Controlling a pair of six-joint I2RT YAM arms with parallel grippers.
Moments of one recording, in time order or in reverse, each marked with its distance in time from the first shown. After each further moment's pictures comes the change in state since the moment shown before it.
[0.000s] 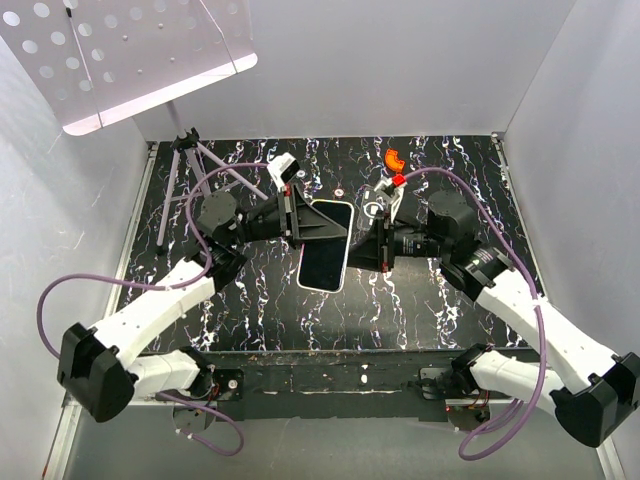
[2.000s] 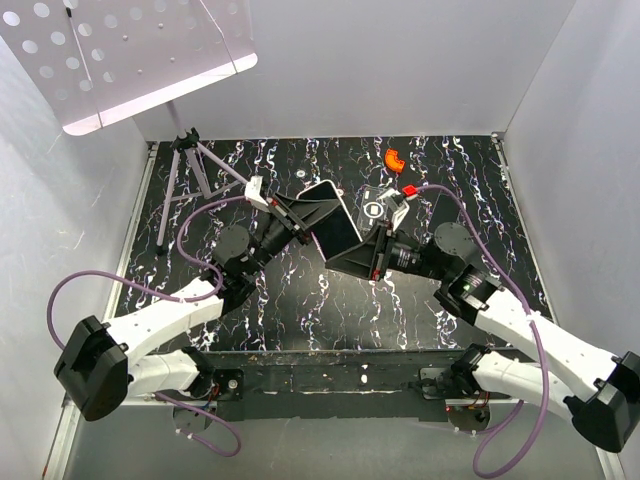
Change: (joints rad) left arm -0.126 -0.038 -0.261 0.216 -0.791 0.021; right arm 0.135 -0.078 -0.225 0.457 0.230 0.425
